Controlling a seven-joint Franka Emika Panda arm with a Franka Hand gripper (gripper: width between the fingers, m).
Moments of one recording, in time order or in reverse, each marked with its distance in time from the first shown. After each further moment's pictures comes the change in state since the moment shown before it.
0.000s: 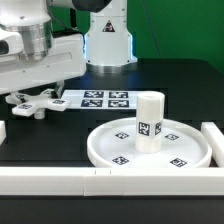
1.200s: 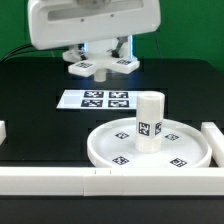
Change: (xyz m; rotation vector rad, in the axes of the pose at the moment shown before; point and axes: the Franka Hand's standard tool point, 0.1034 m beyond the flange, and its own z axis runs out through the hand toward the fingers) arm 0.141 -0.085 -0.127 0.067 -0.029 0.281
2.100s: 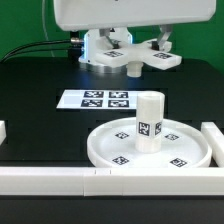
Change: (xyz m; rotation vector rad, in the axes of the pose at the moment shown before) arm 0.060 -0.049 -0.021 -0.023 0.050 0.204
